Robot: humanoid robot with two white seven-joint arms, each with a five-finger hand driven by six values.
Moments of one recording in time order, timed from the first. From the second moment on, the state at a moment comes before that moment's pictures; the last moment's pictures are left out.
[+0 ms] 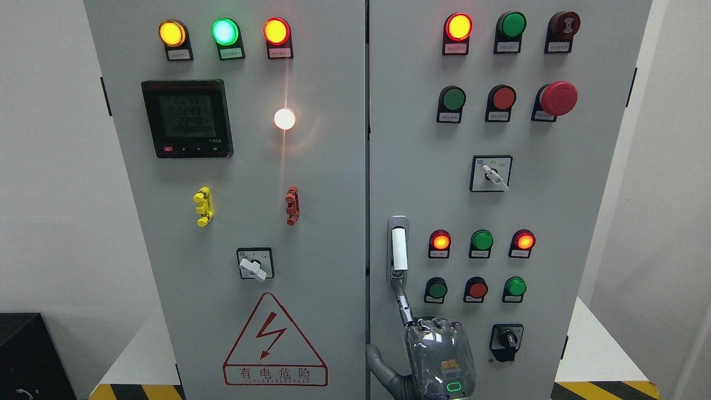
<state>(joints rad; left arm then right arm) 0.00 -0.11 -0.13 0.00 0.16 -0.11 0.00 -0.28 0.13 0.29 -1.62 1.46 0.11 -0.22</state>
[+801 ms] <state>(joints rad) 0.00 -0.11 -0.13 0.00 0.16 -0.11 0.00 -0.28 0.13 0.30 -1.61 1.46 0.10 -0.23</state>
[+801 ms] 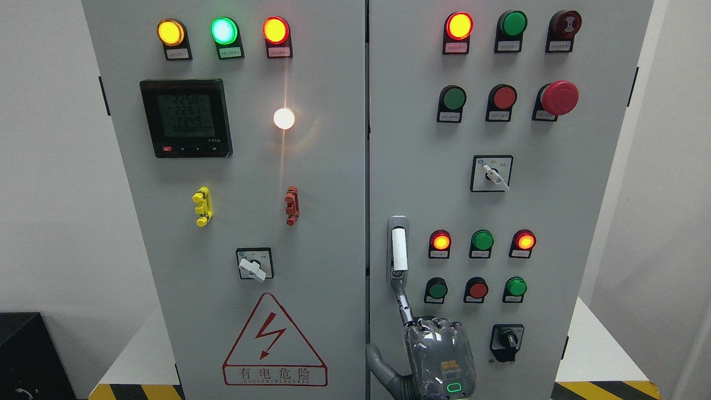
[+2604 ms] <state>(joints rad) 0.00 -0.11 -0.13 0.00 0.16 -0.11 0.00 -0.24 0.13 0.30 -1.74 1.45 0.10 -0.24</state>
